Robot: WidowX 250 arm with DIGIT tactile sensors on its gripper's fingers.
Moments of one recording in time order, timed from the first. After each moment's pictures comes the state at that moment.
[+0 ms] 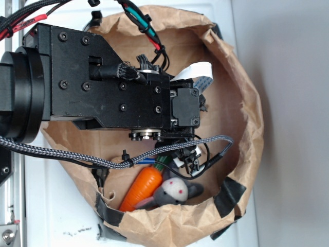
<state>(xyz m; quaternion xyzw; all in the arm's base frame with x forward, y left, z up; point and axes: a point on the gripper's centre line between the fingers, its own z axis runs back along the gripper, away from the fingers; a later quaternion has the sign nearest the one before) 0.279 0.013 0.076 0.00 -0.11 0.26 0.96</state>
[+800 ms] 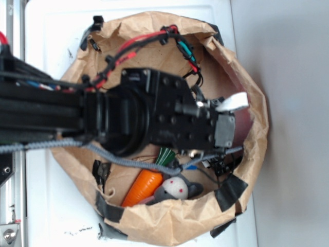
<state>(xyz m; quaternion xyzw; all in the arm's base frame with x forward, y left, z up) 0.323 0.003 0.019 0.04 -0.13 0.24 0.96</state>
